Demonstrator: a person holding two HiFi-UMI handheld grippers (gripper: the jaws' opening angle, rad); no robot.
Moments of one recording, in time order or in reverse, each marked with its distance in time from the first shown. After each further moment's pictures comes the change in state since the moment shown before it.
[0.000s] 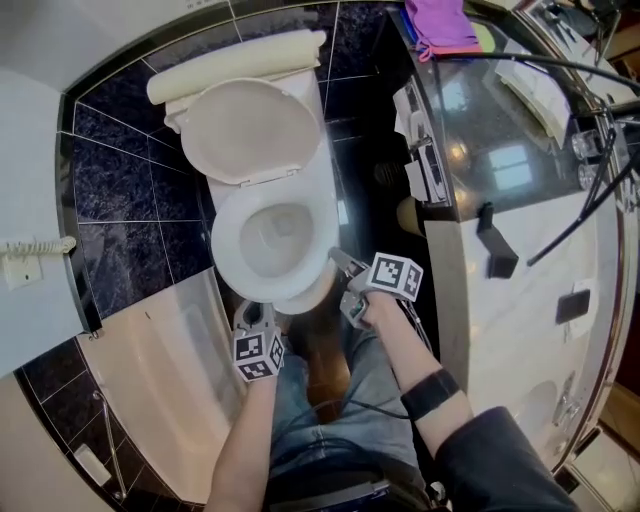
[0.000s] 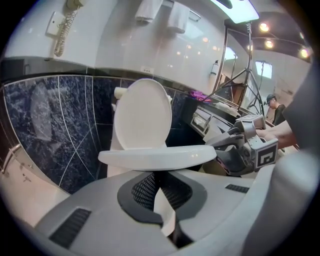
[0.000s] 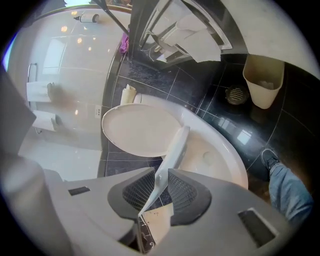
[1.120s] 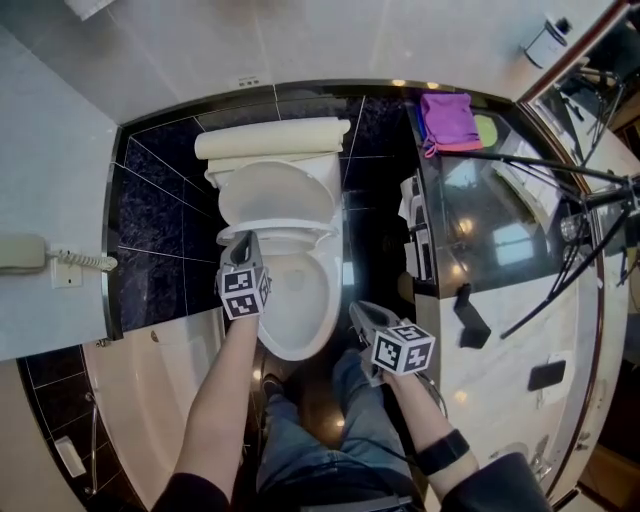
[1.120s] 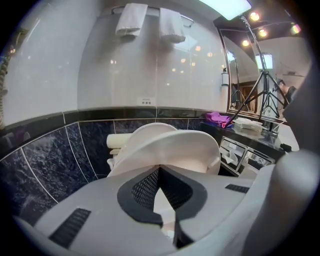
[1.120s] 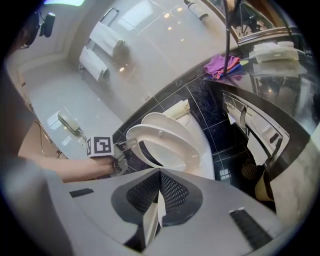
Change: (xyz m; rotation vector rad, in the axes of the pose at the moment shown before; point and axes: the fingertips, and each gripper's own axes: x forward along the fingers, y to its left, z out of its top) left arm 0.094 0.042 0.261 0.152 -0.237 0.124; right arm -0.082 0.125 0.056 -0.688 0.012 -0.041
